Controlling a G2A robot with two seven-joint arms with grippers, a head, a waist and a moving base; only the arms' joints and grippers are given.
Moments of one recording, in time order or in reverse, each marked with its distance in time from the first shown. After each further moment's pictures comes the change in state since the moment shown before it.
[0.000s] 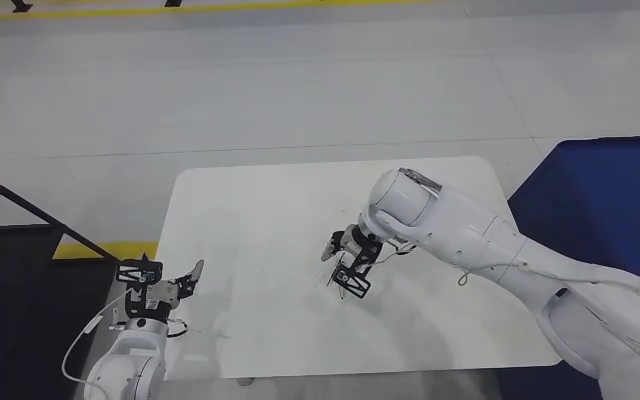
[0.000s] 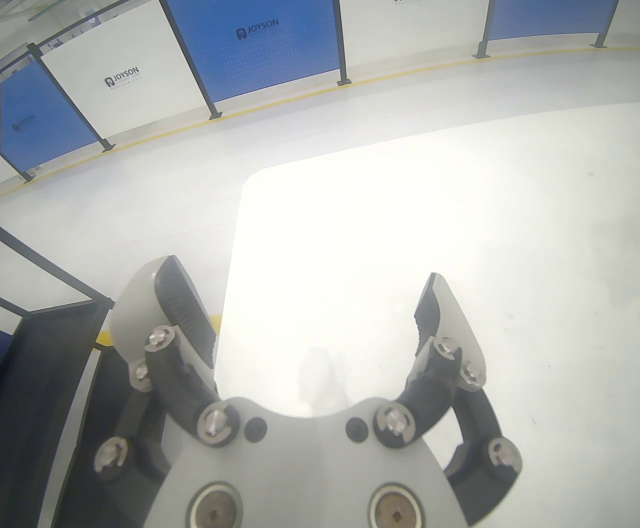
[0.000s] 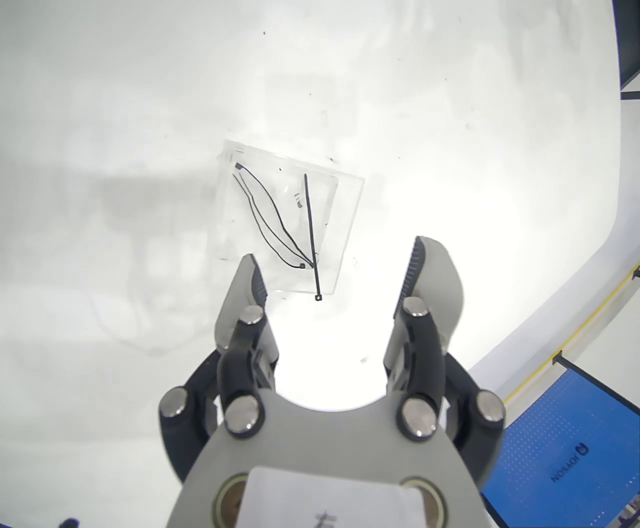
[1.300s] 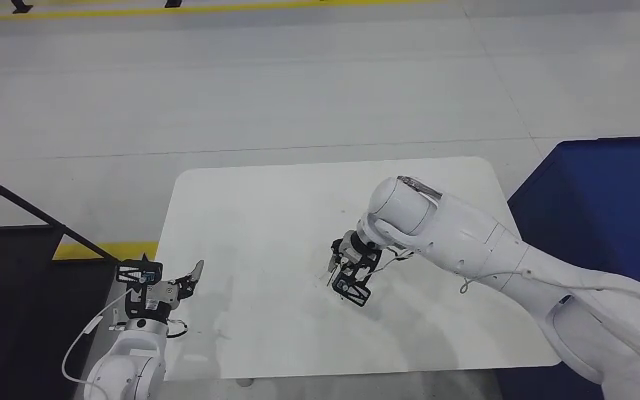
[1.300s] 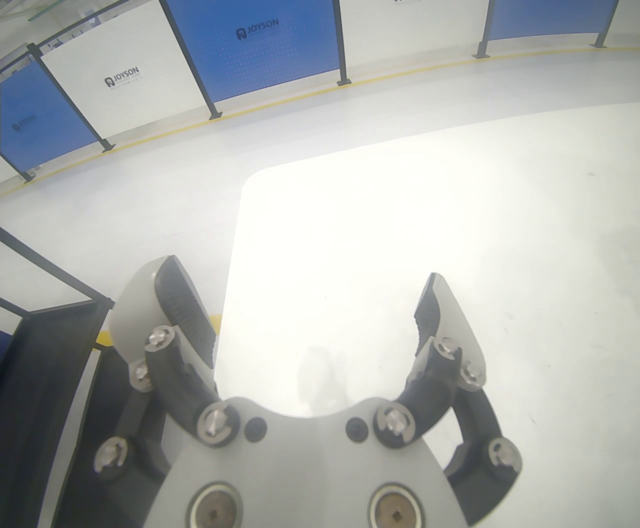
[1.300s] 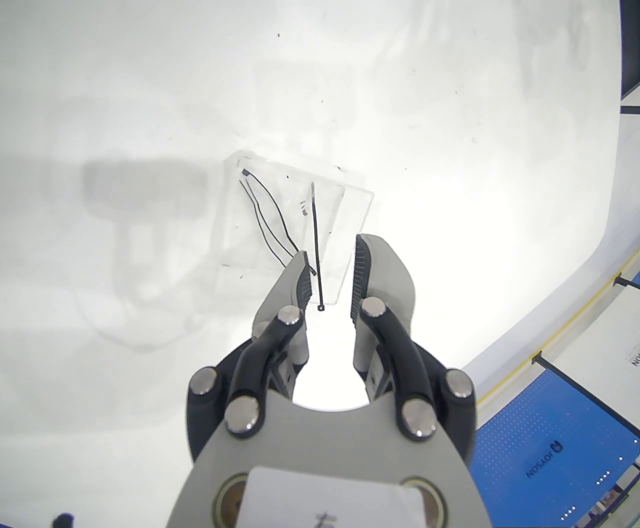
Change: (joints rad) left arm 0.000 0.000 0.000 0.000 0.000 0.000 0.000; right arm -0.027 0.019 0.021 -0.057 0.016 0.000 0.041
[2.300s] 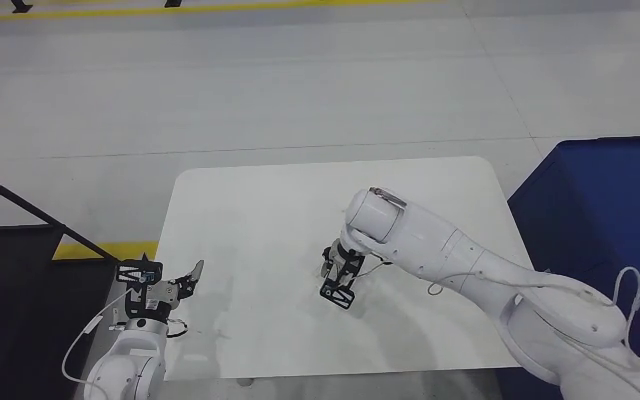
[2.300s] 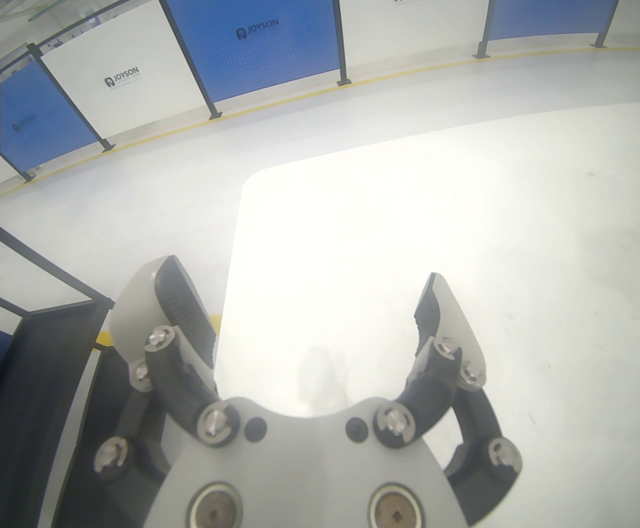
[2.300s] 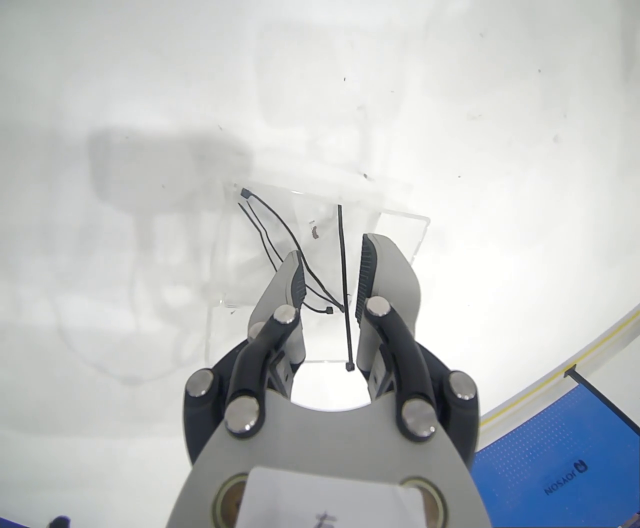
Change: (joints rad) left arm 0.000 0.000 0.000 0.000 0.000 0.000 0.000; right arm -0.047 -0.201 -0.021 0.266 -0.191 0.000 -0.041
